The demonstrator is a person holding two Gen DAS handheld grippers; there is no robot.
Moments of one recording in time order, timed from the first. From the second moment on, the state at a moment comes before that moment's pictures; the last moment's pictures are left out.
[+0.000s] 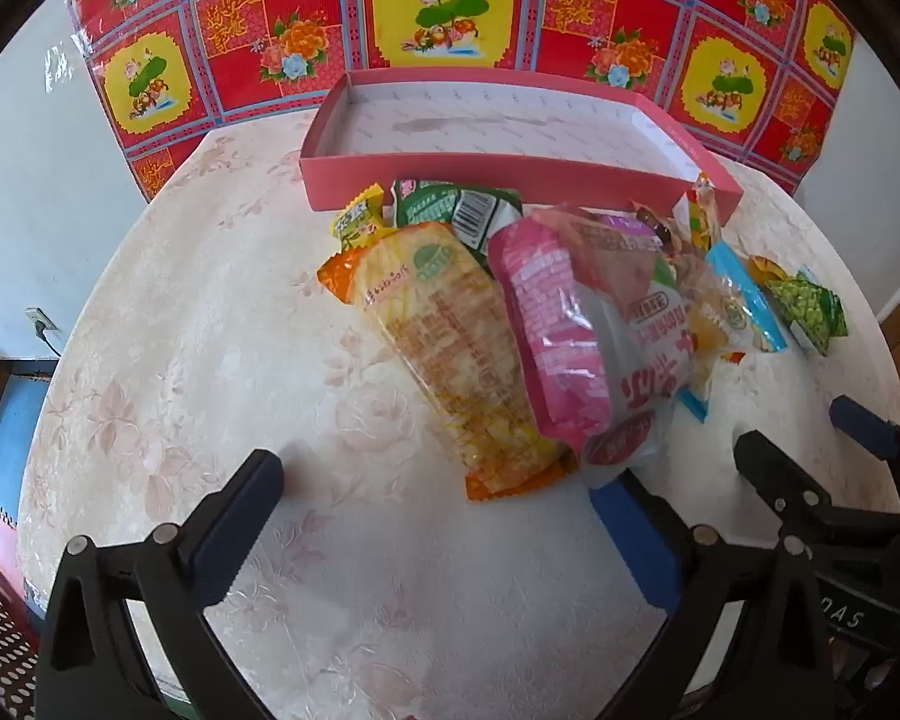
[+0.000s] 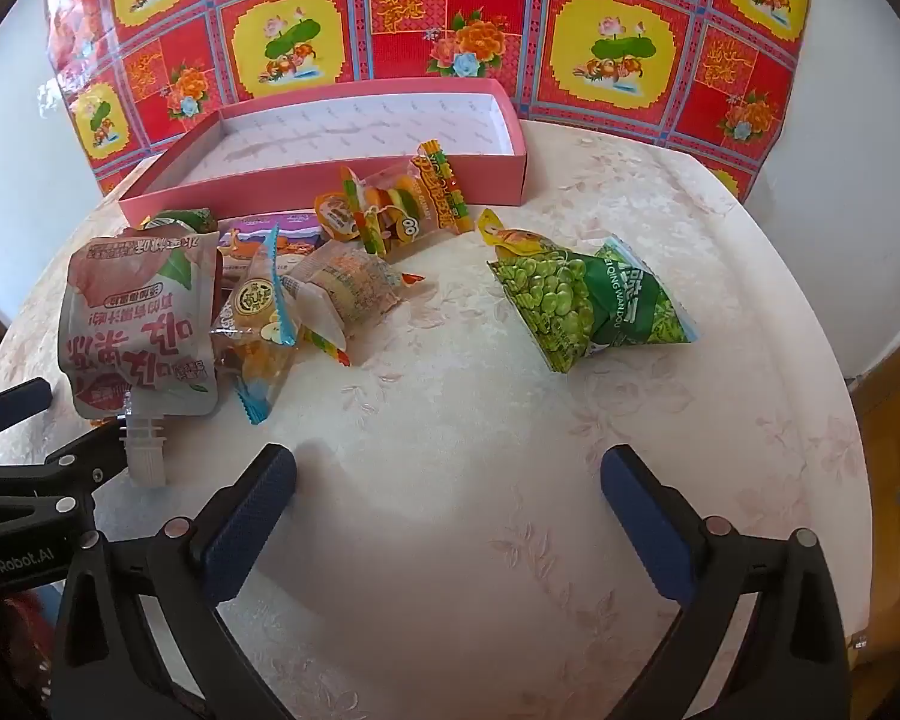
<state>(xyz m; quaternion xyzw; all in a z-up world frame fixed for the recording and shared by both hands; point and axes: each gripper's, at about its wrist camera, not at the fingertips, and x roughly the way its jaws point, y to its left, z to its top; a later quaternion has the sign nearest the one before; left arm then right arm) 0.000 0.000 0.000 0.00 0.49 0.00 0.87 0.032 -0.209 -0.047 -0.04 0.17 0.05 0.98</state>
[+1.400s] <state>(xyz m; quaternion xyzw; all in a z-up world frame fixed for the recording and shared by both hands) 0.000 0.000 0.003 0.00 0.49 0.00 0.87 0.031 -0.209 -0.047 -0.04 0.17 0.05 0.98</state>
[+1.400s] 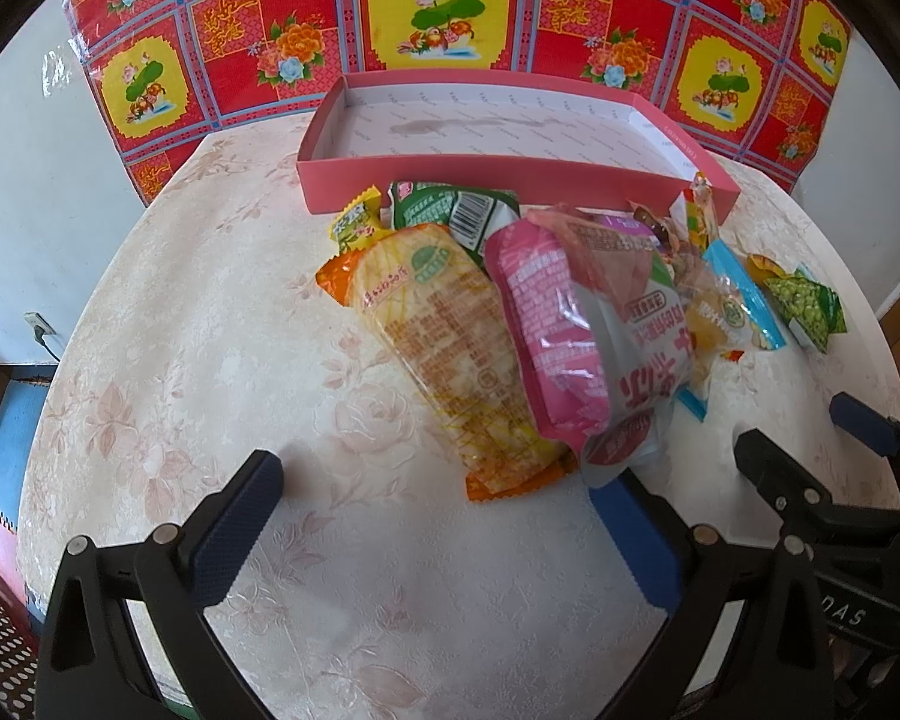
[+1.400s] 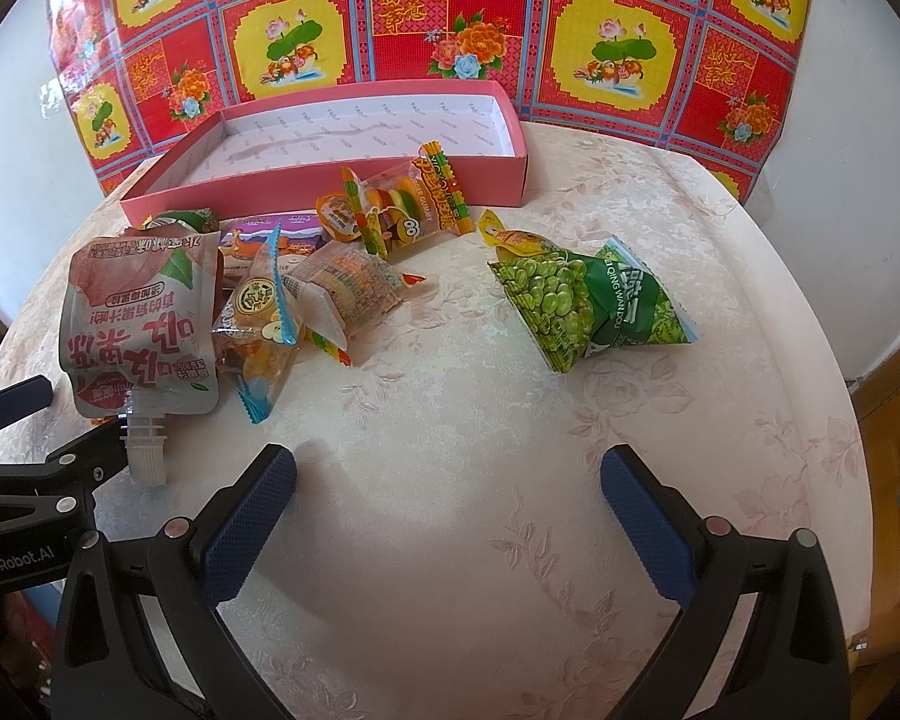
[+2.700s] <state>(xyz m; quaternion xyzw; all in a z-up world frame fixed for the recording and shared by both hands) 0.001 -0.002 0.003 0.00 0.49 -0.01 0.87 0.031 -0.208 -0.047 -0.04 0.18 0.05 0.98</state>
